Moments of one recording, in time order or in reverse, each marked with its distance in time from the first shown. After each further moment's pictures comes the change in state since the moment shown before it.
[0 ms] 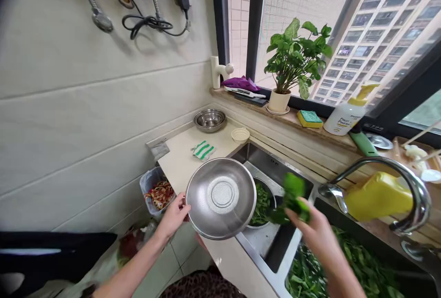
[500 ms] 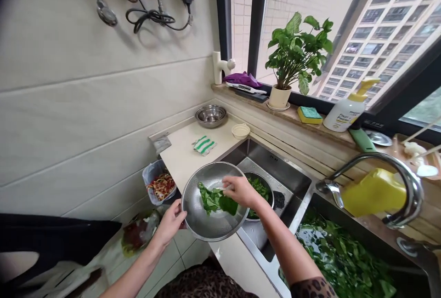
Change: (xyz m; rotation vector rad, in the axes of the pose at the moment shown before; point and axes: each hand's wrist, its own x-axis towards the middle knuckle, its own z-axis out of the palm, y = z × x) left_hand -0.047 -0.012 0.012 -0.160 0.033 -0.179; right_hand 0.053 -0.062 0.122 -0.097 -0.631 -0.428
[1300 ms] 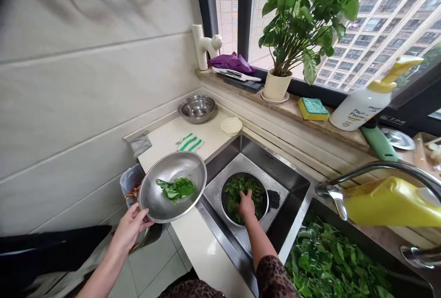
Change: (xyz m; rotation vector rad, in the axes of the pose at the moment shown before) left_hand 0.076 -0.007 -0.060 -0.082 0.358 -0.103; right_hand 0.011 0.214 0.074 -0.188 0.330 0.729
